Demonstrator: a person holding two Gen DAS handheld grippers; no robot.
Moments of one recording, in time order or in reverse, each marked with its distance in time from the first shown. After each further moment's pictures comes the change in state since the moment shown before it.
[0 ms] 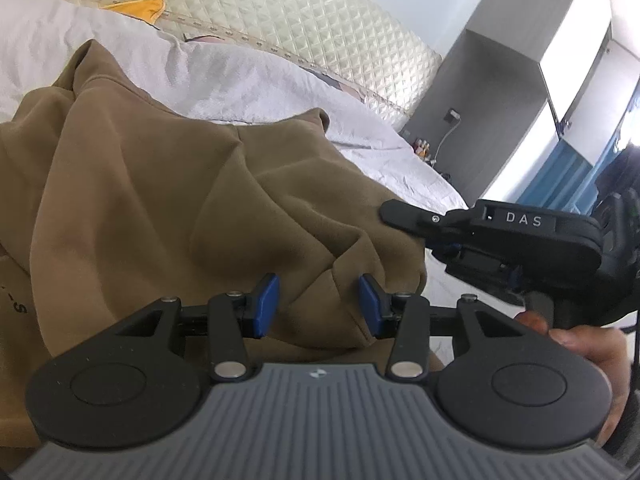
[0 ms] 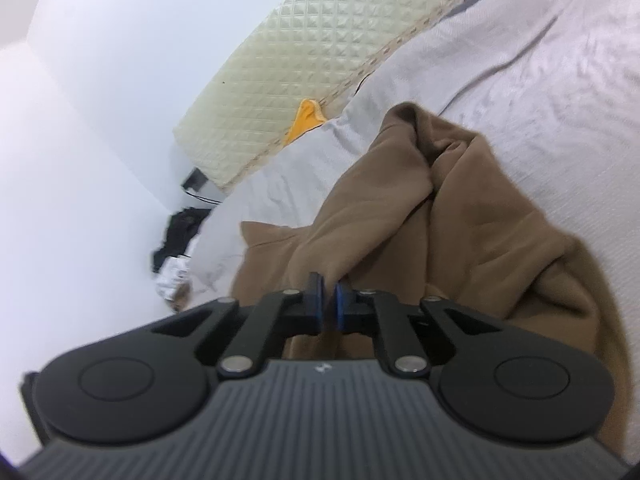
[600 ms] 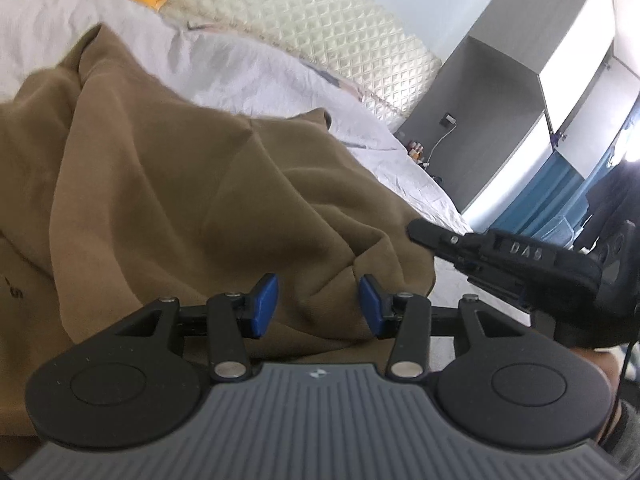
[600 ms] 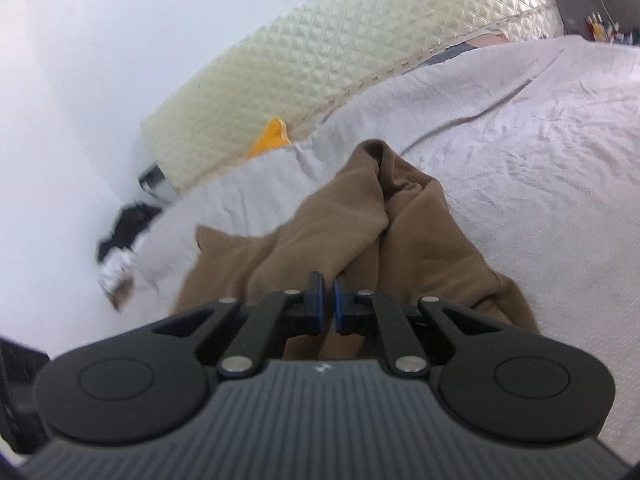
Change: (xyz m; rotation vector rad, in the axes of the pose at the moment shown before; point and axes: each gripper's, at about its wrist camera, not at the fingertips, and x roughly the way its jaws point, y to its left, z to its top) left arm -0.009 0.014 0.000 -0.075 0.020 -0.047; right arm -0.016 0.010 -0.006 -0.152 -0.056 -0.183
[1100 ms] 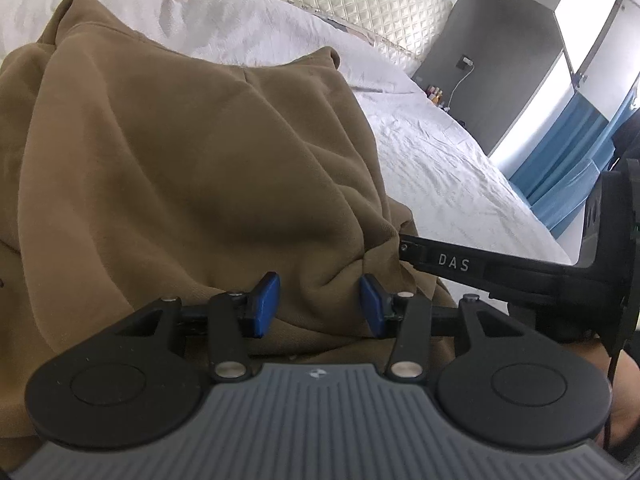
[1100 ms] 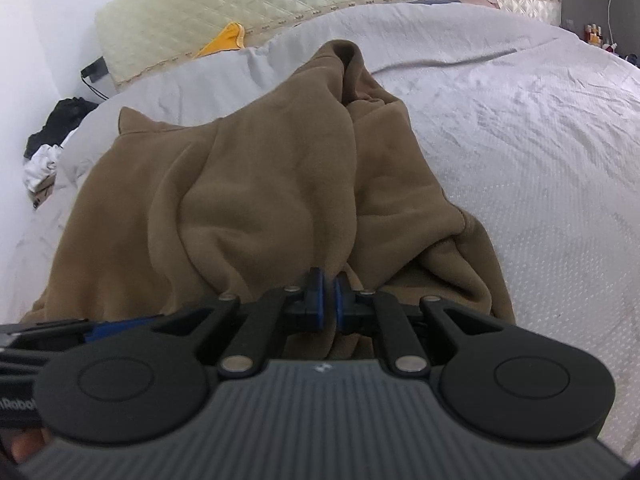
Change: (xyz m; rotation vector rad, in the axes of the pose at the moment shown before) left arm 0.042 -0.011 -0.014 0.107 0.133 0.096; right arm 0.052 -0.003 -0.034 -0.161 0.209 -0.207
